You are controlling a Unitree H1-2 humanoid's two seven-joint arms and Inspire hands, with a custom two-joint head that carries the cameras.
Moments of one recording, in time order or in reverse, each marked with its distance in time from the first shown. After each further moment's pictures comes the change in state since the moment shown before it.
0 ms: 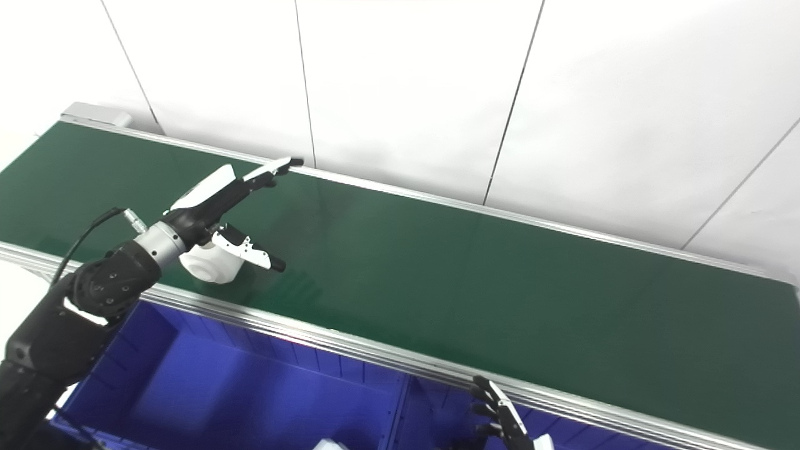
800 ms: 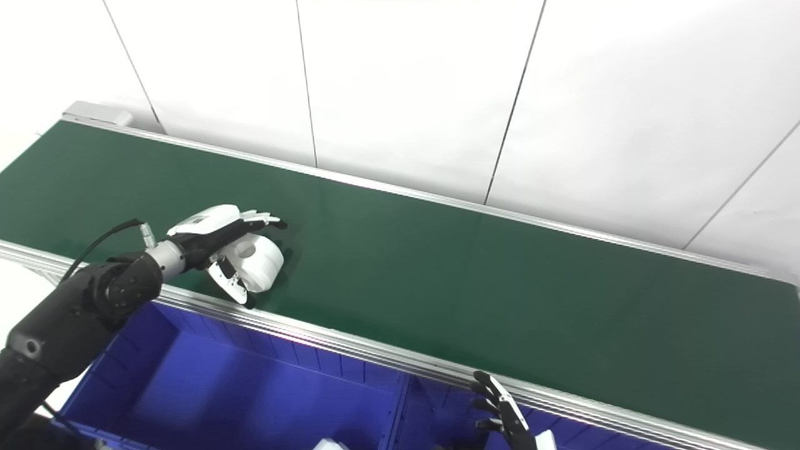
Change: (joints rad) left arm -0.018 0.058 -0.119 0.121 0.127 0.119 -0.077; right arm -0.010 -0.003 0.000 0.004 0.013 -0.023 0.000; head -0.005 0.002
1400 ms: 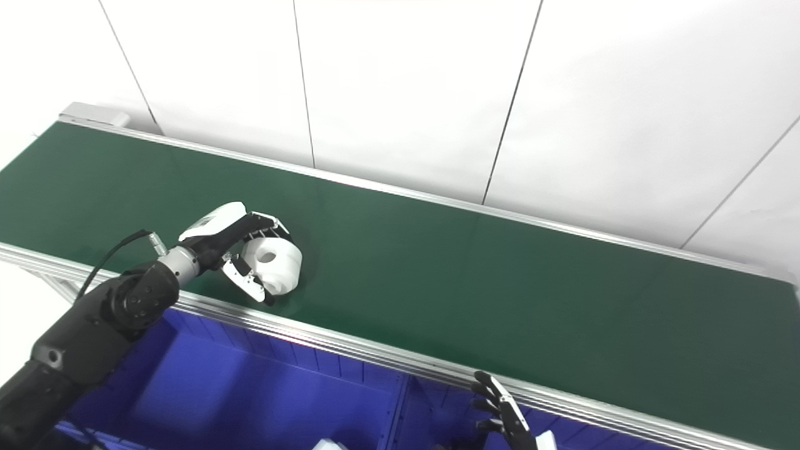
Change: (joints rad) left arm 0.021 -0.082 0.021 0.002 -0.030 -0.040 0.175; right arm 0.006 0.001 0.000 -0.006 -0.002 0.000 0.000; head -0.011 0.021
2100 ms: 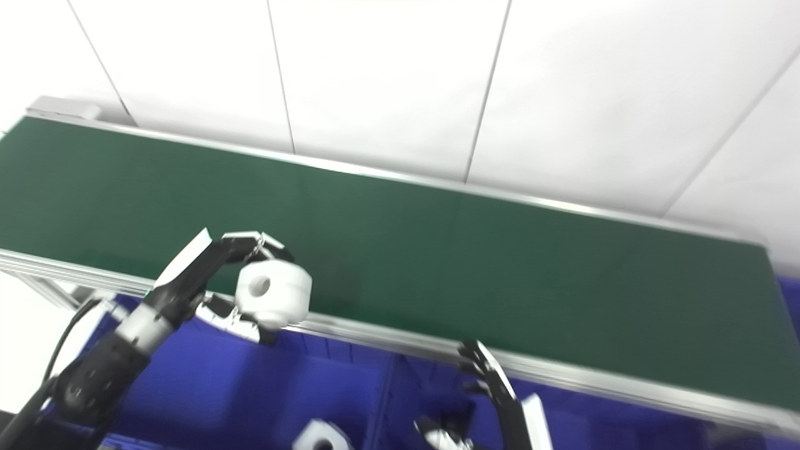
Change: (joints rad) left arm 0.339 -0.188 0.010 -0.318 -0.245 -0.219 -0.001; right arm 0.034 0.015 0.005 -0.104 -0.027 0.037 0.019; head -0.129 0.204
